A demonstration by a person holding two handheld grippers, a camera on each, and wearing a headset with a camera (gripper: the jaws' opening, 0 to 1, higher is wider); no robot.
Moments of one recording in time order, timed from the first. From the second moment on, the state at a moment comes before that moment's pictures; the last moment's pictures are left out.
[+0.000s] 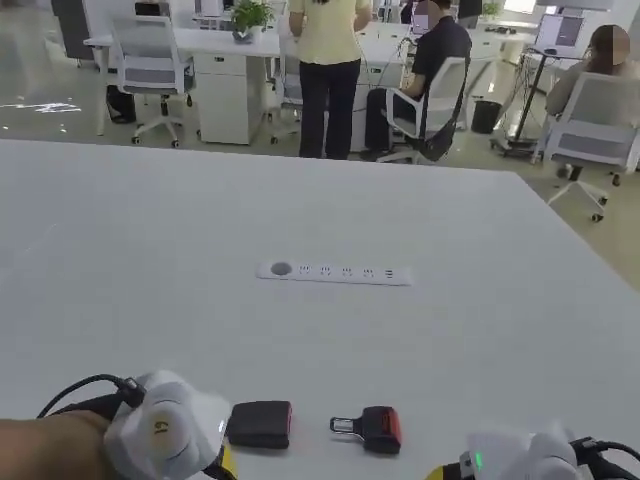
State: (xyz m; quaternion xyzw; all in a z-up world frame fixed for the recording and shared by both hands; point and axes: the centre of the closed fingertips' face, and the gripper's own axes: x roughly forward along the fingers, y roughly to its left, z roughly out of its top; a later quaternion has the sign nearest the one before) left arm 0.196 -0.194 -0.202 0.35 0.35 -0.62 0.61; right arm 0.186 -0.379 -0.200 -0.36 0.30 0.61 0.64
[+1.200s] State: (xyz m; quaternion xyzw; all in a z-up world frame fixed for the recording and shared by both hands) left arm 0.199 -0.192 -0.208 0.34 0.41 -0.58 0.62; right arm 0.193 -0.368 -0.199 -0.35 0.29 0.60 0.65
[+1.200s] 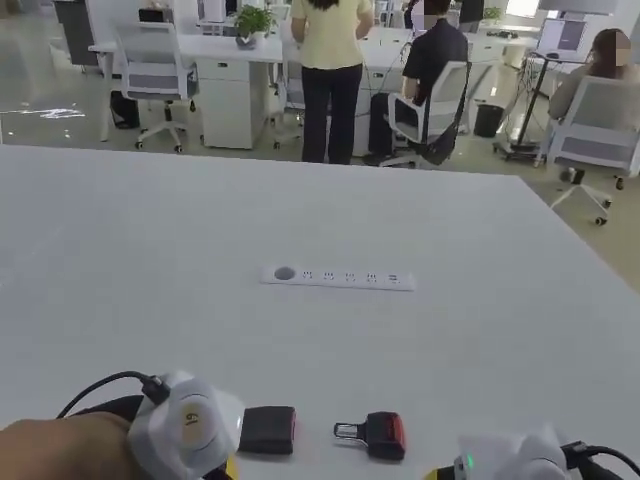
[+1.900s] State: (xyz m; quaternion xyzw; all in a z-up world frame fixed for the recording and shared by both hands) left arm 0.200 -0.190 -0.211 0.35 0.42 -0.57 0.61; right arm 0.197 -0.343 -0.201 -0.34 0.28 0.61 0.65
